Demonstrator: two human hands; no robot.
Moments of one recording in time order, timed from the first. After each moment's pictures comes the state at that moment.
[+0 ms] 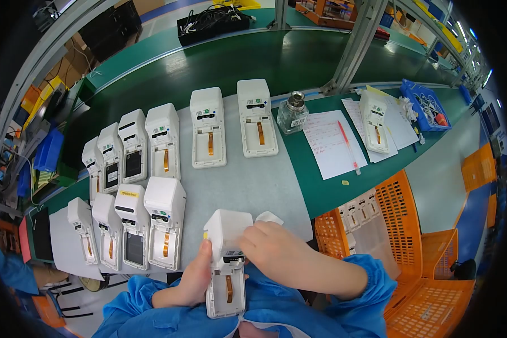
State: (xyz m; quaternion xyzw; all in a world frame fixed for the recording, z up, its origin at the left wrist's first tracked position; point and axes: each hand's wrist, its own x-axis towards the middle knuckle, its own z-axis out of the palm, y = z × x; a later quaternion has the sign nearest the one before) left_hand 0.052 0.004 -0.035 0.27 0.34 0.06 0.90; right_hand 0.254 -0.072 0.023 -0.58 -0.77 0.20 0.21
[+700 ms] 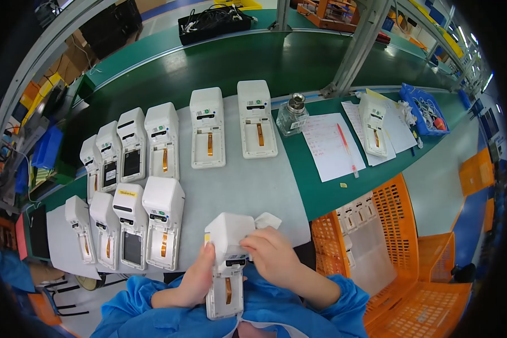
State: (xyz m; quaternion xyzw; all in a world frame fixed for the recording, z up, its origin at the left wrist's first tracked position) left_hand 0.055 0.000 -0.030 0.35 0.34 0.07 0.87; right_hand 0.227 -0.085 -0.030 -0.62 -0.61 0.13 0.47
